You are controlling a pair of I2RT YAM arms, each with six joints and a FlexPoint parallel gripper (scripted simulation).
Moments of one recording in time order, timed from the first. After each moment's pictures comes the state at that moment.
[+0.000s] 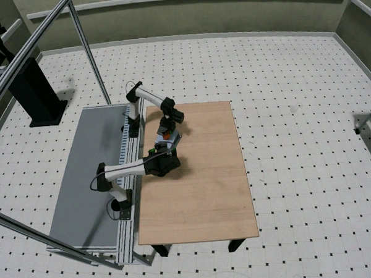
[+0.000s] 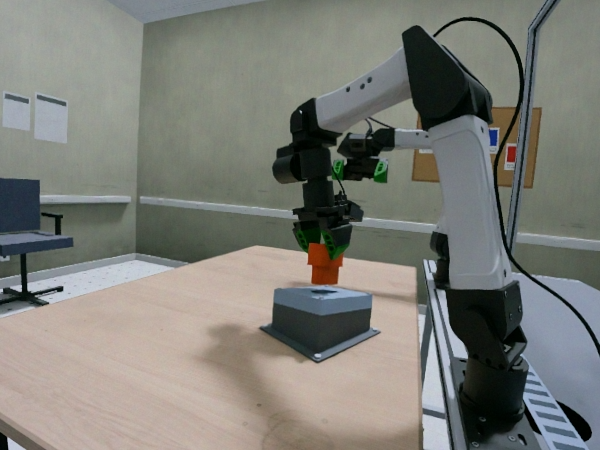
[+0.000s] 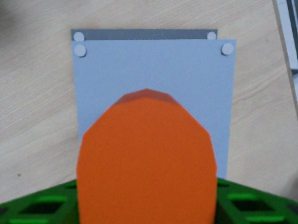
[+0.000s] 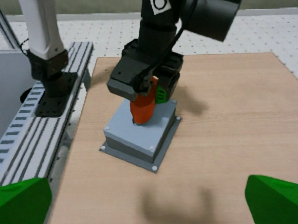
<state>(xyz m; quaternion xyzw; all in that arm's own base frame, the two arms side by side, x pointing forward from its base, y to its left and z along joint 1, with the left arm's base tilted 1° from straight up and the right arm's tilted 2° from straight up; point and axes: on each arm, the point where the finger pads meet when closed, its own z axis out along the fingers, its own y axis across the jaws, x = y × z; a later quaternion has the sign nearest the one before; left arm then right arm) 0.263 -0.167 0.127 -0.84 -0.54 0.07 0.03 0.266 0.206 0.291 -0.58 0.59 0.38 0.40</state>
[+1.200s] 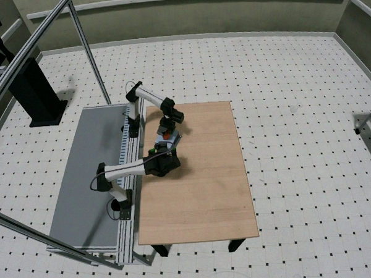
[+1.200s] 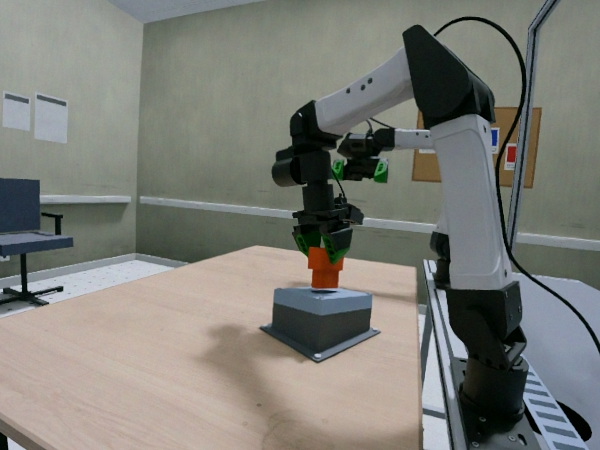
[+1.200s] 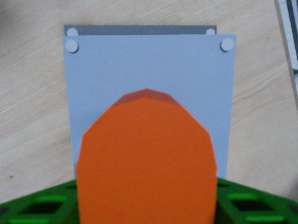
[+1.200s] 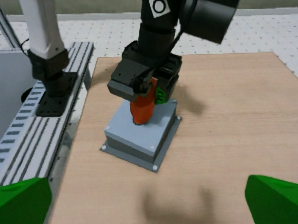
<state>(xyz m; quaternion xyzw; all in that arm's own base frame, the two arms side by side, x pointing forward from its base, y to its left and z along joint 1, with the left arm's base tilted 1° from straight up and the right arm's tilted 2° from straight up) 0.261 -0.163 0.121 -0.84 -0.54 0.08 0.03 0.266 0.206 0.291 -0.59 0.59 0.38 0.40</state>
